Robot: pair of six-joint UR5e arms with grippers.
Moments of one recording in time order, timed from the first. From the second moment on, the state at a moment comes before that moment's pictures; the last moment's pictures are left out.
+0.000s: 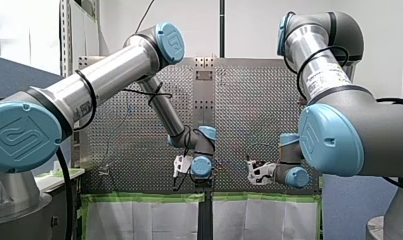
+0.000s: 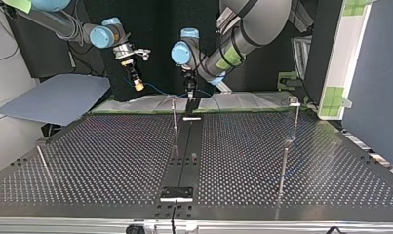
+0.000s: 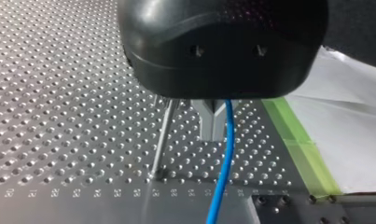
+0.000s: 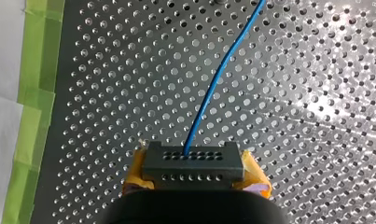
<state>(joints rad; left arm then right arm) -0.68 -2.51 -1.52 -2.50 -2.17 -1.58 1.81 -0.75 1.97 -1.12 1.12 1.35</state>
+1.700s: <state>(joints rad) -0.65 -2.55 -1.48 -2.43 -2.07 -1.59 1.80 -0.71 1.91 -1.09 1.12 1.36</state>
